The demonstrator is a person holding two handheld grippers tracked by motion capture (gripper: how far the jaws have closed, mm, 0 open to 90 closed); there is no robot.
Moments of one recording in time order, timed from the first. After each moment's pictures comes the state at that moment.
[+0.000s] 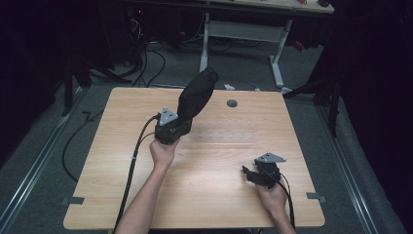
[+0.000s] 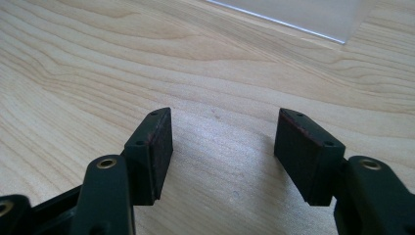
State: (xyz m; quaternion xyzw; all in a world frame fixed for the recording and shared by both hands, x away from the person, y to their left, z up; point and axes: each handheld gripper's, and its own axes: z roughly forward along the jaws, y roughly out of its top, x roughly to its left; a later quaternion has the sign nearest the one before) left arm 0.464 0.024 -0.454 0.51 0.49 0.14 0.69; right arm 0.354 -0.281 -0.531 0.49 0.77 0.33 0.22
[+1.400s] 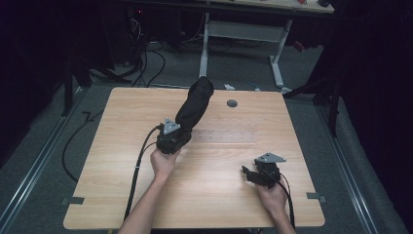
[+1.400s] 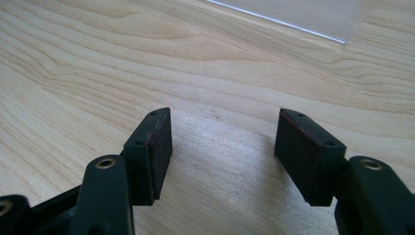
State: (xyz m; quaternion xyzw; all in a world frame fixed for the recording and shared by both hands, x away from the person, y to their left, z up) left arm 0.449 0.019 -0.484 0.54 0.52 0.14 0.65; right arm 0.354 -0.281 -0.531 0.49 0.77 0.33 0.22
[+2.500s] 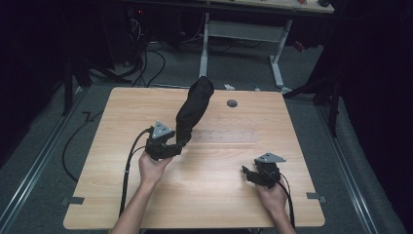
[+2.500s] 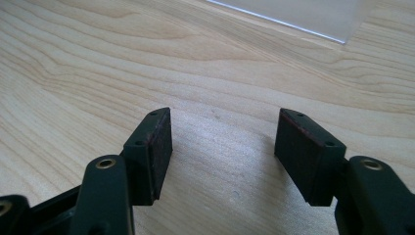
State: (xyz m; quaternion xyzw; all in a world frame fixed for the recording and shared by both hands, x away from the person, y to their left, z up) left arm 0.418 0.049 -0.461 0.56 0.51 0.13 0.64; right arm 0.354 -0.281 -0.531 0.49 0.77 0.33 0.22
